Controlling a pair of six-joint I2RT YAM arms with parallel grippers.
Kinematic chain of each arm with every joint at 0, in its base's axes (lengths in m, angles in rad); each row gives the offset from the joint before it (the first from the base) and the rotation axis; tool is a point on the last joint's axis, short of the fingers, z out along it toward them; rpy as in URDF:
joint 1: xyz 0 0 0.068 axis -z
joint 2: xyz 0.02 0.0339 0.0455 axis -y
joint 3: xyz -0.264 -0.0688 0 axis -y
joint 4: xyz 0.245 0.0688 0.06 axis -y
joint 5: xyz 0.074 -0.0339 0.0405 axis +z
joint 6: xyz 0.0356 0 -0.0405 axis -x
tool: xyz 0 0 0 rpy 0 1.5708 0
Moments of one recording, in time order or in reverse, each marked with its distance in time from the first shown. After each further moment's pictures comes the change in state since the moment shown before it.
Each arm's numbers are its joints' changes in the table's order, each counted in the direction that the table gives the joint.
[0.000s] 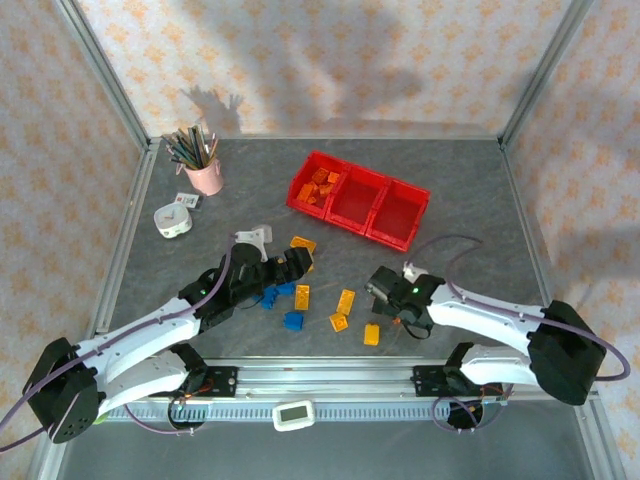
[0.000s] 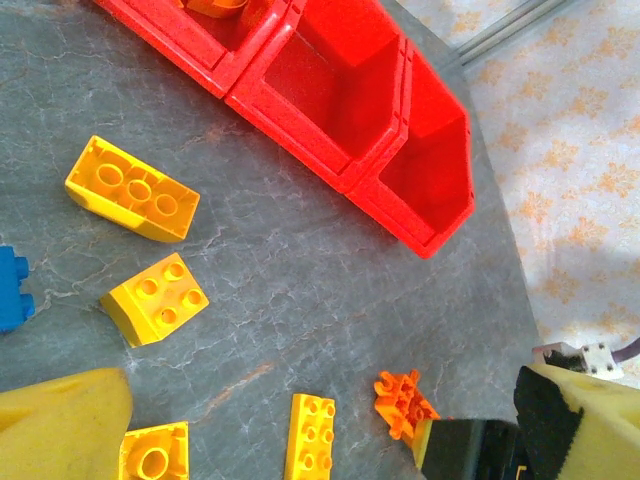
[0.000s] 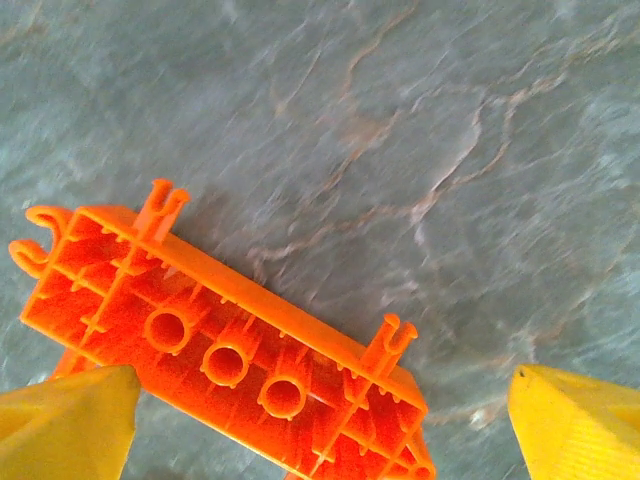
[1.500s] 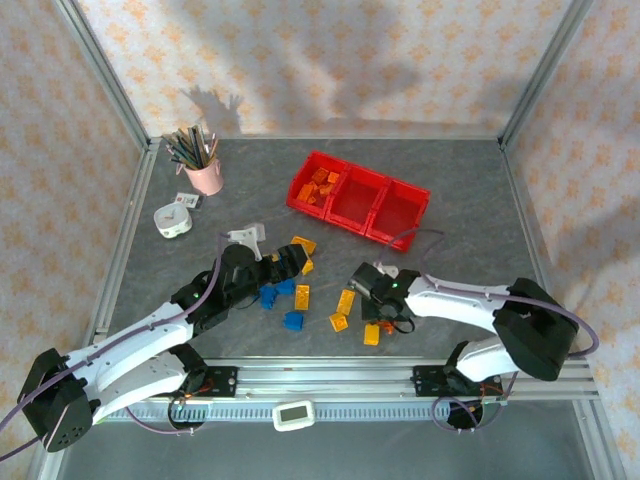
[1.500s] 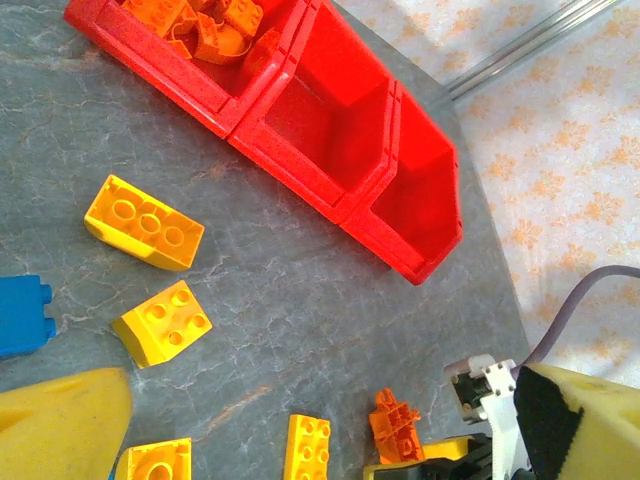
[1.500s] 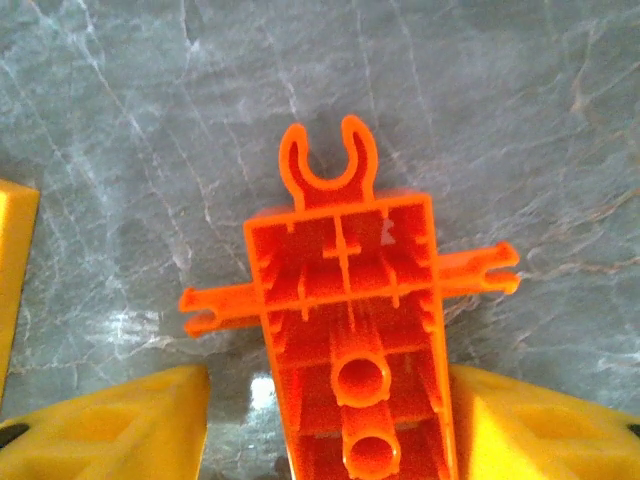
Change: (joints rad) left arm 0.000 0.066 0.000 -0.025 0.051 -0.008; right arm -0.048 -0.199 0.069 0.142 0.105 0.252
